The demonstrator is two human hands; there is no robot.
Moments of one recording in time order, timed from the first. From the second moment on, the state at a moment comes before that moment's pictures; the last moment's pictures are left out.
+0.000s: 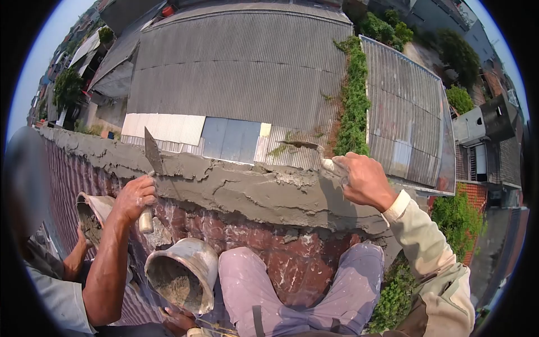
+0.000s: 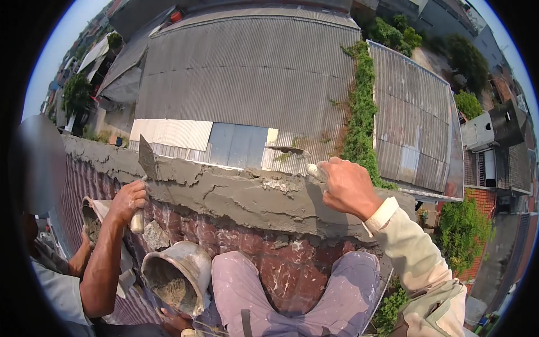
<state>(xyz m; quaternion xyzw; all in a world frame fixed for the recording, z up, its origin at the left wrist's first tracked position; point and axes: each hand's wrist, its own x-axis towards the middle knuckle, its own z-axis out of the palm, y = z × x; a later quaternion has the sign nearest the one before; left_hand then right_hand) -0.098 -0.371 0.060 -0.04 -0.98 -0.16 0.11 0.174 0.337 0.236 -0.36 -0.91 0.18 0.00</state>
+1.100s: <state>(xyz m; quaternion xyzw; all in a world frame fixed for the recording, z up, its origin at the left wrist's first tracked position) -0.117 -0.331 0.058 0.02 -0.92 -0.38 0.05 0.280 0.184 0.232 -0.48 -0.47 0.70 0.25</state>
